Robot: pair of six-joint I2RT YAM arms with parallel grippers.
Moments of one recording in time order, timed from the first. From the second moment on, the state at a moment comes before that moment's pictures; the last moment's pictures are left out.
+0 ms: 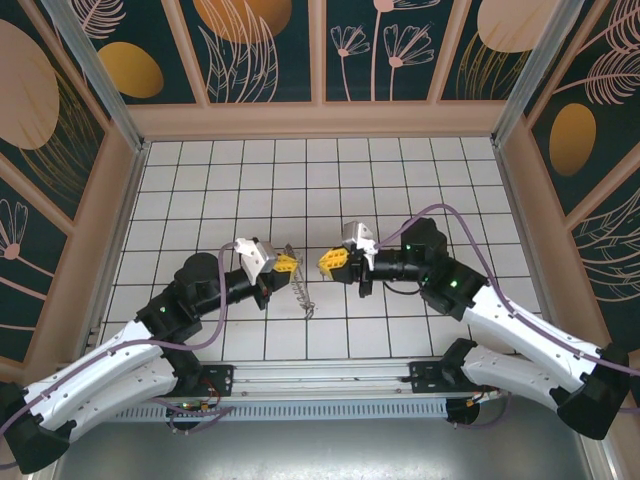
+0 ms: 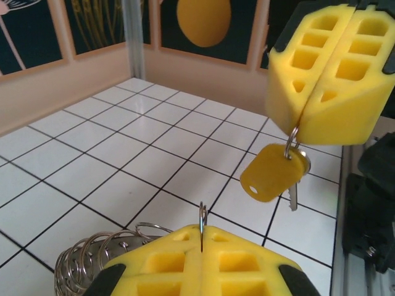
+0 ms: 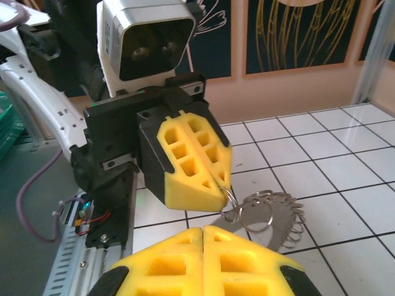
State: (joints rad) left arm -0.84 0.69 0.55 -0.03 0.27 -0.04; right arm 0.85 0.92 0.76 -0.04 -0.64 -0.08
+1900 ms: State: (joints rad) left arm -0.84 0.74 0.55 -0.01 0.38 -0.03; right arm 0.92 1.03 0.76 0.01 -0.47 -0.08
